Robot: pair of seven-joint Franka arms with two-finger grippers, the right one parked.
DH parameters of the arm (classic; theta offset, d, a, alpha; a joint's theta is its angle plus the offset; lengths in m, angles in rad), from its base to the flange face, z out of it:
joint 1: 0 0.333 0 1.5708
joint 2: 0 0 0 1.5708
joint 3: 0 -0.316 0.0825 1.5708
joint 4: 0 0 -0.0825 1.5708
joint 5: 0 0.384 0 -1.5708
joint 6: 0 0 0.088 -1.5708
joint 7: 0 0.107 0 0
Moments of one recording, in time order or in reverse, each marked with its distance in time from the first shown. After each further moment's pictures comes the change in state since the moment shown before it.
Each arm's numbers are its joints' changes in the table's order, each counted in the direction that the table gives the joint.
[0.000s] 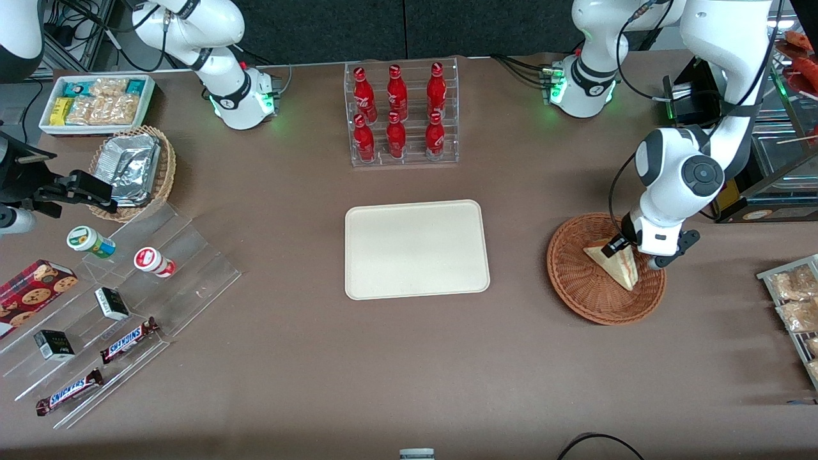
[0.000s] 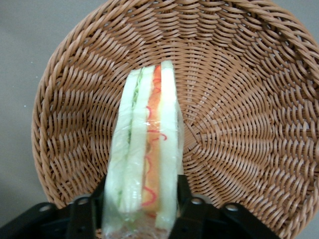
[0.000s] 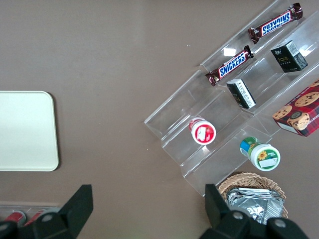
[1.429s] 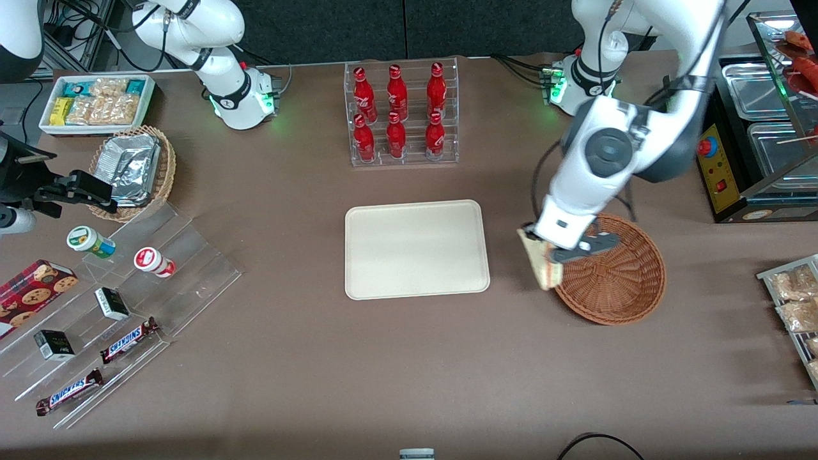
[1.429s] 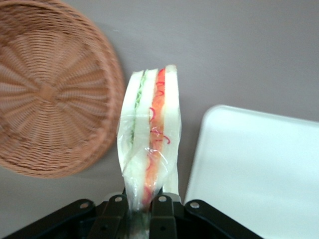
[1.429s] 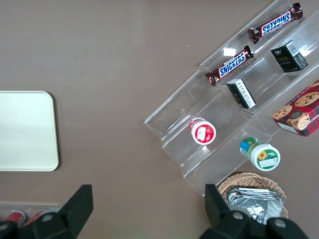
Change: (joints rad) arm -0.393 -0.010 0.048 -0.427 0.000 0.456 -0.010
